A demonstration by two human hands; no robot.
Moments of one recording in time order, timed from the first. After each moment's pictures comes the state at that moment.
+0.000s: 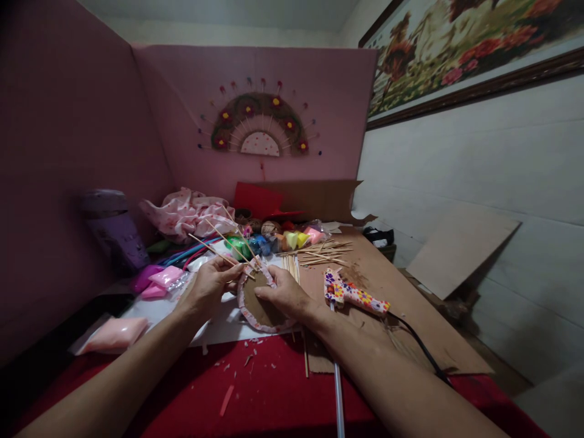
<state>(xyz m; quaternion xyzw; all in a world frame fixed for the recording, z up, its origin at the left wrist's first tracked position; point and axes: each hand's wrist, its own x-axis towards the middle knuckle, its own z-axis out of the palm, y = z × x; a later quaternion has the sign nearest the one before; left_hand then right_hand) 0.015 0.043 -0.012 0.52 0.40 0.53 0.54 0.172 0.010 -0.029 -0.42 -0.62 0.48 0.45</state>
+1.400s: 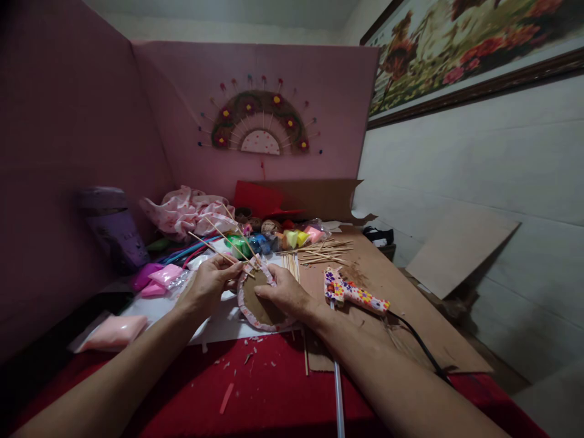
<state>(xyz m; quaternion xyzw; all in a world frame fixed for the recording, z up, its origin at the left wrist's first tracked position) 0.015 0.041 -0.010 0.52 0.40 0.54 0.53 0.172 0.009 -0.027 -0.42 -0.62 0.49 0.45</state>
